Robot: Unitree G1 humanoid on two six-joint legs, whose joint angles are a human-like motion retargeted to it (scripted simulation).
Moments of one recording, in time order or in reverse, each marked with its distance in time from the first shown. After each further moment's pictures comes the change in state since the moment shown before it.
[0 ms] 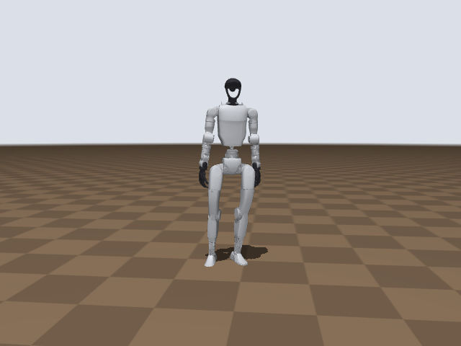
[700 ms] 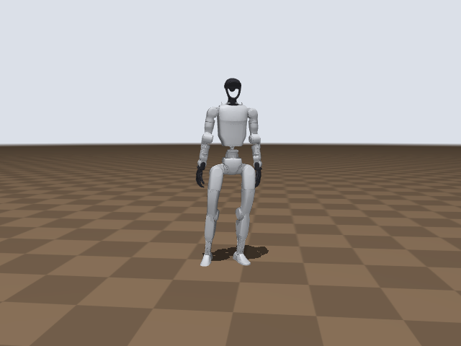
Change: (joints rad) left arm 0.002 0.018 0.111 -0.070 -0.076 -0.027 -0.077; right arm 0.053 -0.045 -0.080 0.029 0.008 0.009 -0.084; waist 0.015 0.010 -0.026; left_leg -0.038 0.022 -0.036 0.001 0.015 -0.025; right_leg 0.002 -0.053 -0.014 -0.011 0.020 0.048
